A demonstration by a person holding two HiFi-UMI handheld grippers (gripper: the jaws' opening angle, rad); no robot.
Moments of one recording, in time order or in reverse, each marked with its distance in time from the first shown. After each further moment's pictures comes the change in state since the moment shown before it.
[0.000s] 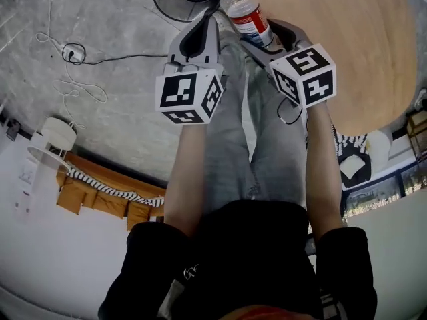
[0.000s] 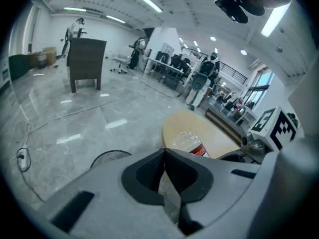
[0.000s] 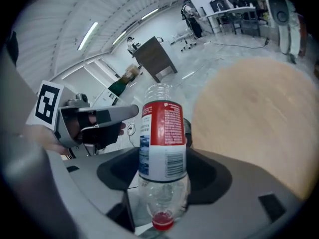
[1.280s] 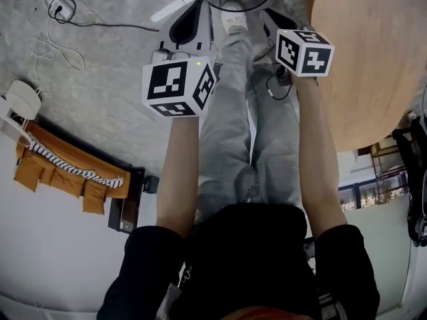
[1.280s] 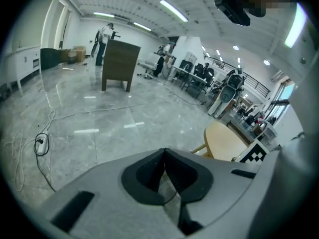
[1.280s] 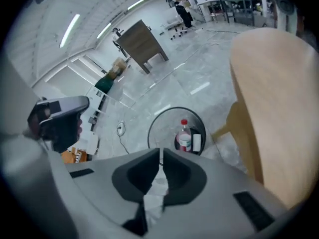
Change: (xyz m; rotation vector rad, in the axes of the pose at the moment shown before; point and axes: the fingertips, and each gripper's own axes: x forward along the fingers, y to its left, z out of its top) left arm -0.044 0.170 -0.026 -0.174 -0.083 0.194; right arm 0.170 0.006 -0.007 0.107 0.083 -0.067
